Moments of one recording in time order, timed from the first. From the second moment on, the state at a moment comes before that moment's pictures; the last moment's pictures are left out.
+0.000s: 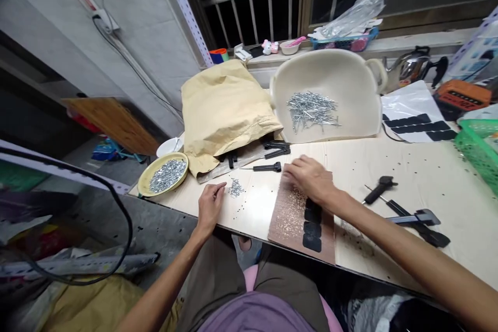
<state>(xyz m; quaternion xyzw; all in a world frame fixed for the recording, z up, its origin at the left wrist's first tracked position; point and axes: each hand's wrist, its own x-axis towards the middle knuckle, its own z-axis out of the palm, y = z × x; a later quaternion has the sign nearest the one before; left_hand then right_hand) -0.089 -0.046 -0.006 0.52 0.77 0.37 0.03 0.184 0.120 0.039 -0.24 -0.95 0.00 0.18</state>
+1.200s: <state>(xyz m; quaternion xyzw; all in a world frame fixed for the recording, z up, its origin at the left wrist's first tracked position) -0.079 -0.008 0.029 0.14 0.48 0.67 0.55 0.077 0.075 0.039 -0.24 -0.92 0.08 0.29</state>
